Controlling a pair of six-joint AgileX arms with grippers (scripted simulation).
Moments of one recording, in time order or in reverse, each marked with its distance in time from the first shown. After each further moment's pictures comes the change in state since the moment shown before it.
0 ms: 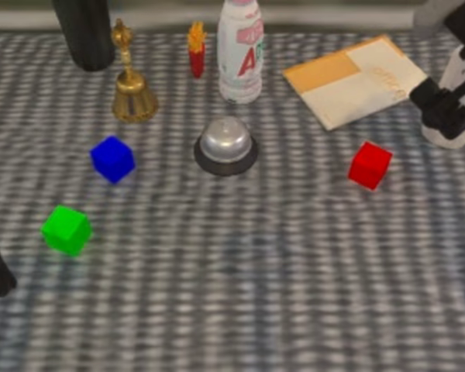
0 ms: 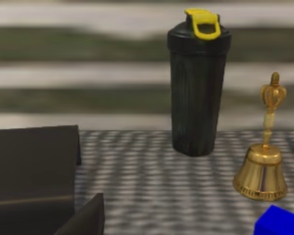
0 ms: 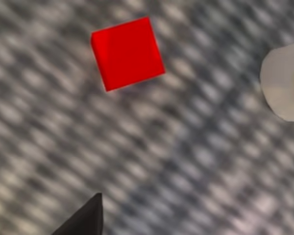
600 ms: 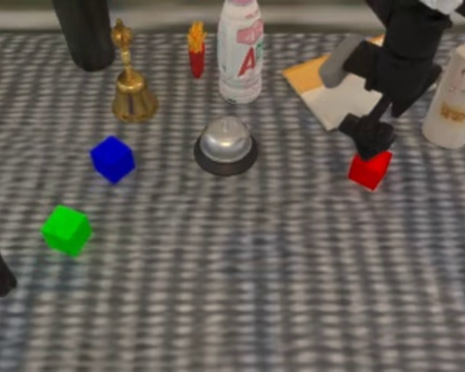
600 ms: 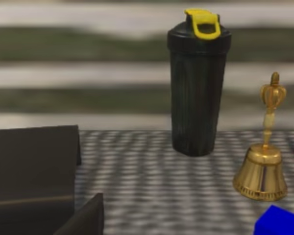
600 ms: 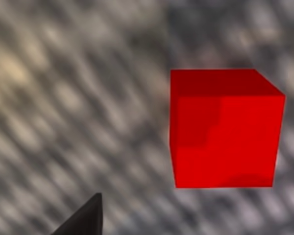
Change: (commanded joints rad) left arm 0.000 0.000 0.000 0.000 0.000 0.000; right arm 0.085 0.646 0.622 -0.362 -0.003 -0.181
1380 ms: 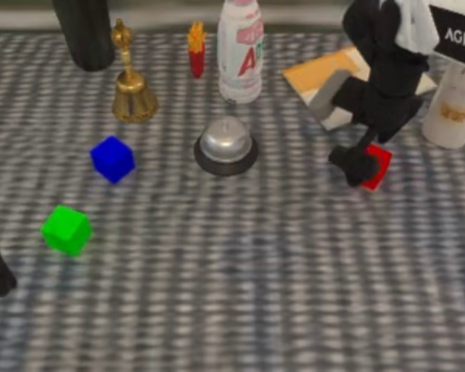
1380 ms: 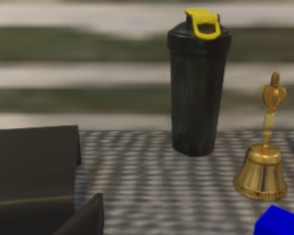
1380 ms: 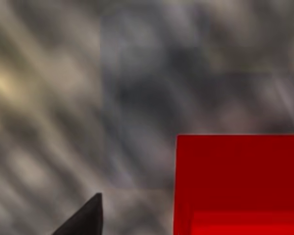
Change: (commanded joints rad) left arm 0.000 0.000 0.000 0.000 0.000 0.000; right arm 0.004 0.066 -0.137 0.198 0.000 -0.006
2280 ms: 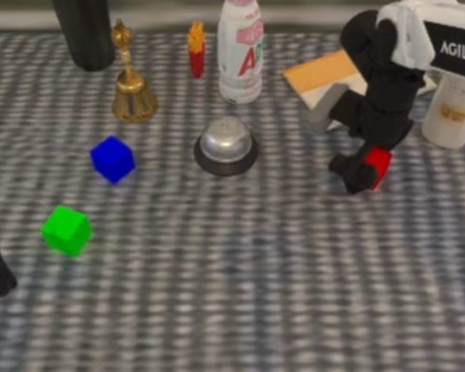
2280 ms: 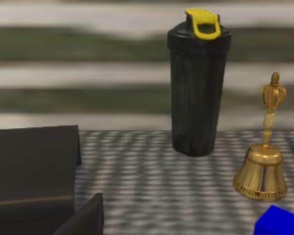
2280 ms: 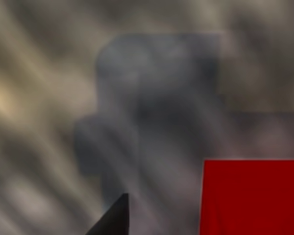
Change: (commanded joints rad) left arm 0.000 0.000 0.000 0.000 0.000 0.000; right arm 0.001 0.025 -0.080 0.097 0.000 0.001
